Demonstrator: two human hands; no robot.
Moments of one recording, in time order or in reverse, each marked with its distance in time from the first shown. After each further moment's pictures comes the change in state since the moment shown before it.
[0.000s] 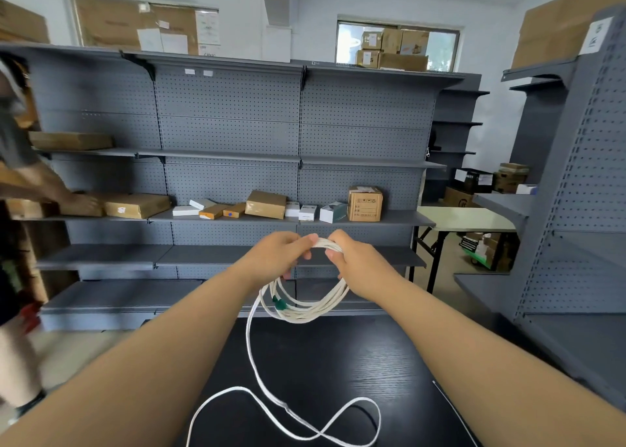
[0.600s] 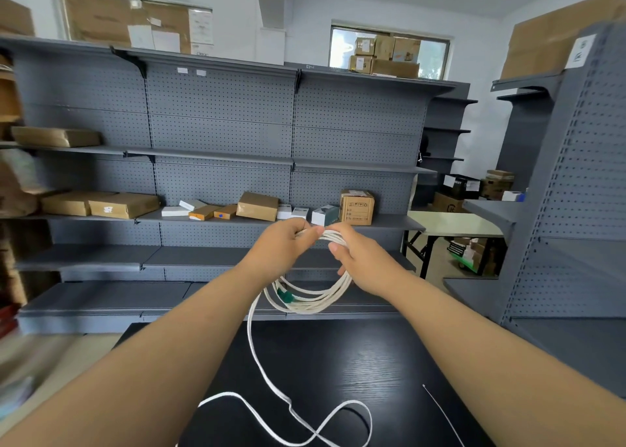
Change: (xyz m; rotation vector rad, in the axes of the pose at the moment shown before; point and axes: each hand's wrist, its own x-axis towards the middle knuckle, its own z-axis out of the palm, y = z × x) left_hand 0.007 0.016 0.007 0.068 0.149 0.232; right_hand 0.003 0.005 -0.015 0.100 0.014 -0.045
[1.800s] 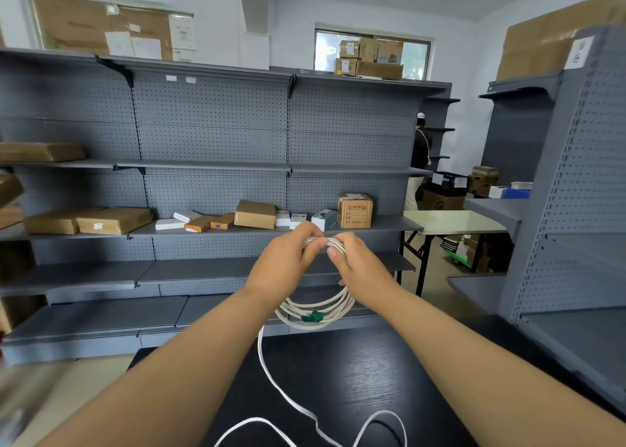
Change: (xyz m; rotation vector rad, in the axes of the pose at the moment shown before) left_hand 0.006 -0.042 -0.038 0.161 0.095 0.145; right_hand 0.038 -0.034 0.050 0.088 0.200 0.044
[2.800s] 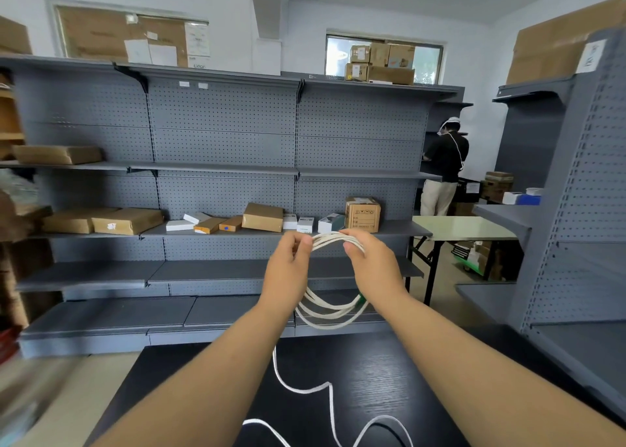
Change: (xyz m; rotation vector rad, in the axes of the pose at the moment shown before) left_hand -0.007 0.014 0.027 -0.365 0.217 -0.308; right_hand 0.003 0.007 -0.011 0.112 0.266 0.079
